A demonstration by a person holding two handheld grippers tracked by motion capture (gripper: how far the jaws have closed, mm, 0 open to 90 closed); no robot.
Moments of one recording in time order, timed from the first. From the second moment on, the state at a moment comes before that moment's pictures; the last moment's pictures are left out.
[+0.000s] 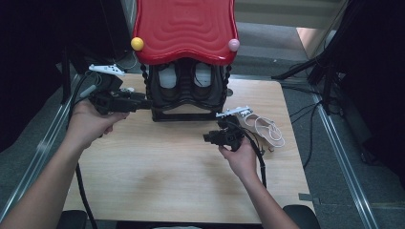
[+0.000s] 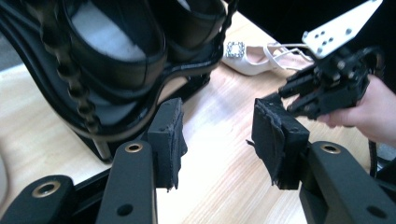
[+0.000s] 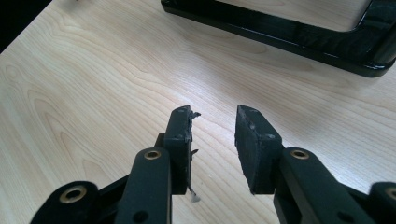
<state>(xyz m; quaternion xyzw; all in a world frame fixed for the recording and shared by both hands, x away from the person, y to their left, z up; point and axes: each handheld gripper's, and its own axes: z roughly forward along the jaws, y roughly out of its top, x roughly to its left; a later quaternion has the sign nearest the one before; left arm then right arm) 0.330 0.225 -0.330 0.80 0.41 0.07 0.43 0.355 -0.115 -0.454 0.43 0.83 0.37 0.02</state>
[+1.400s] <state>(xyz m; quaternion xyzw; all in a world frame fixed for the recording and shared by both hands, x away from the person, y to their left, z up) 0.336 0.281 -0.446 0.78 0.48 0.06 0.39 0.356 -0.150 -0.475 0.45 0.81 0.37 -0.01</state>
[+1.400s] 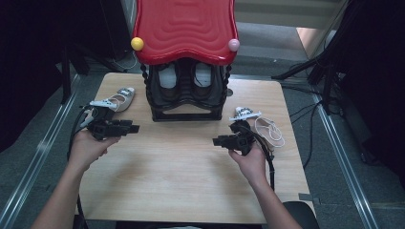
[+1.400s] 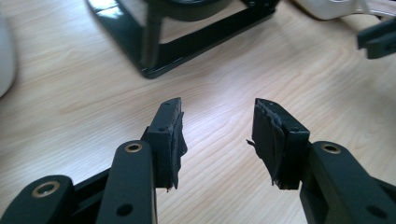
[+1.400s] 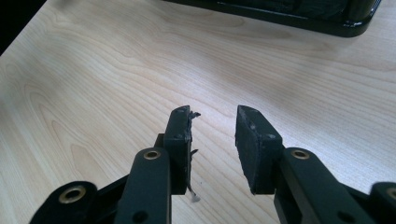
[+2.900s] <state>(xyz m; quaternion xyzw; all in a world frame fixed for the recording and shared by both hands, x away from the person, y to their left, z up) 0.360 0.430 -0.470 0.69 0.62 0.15 0.34 0.354 -0.142 -0.484 0.45 0.82 0.36 -0.01</state>
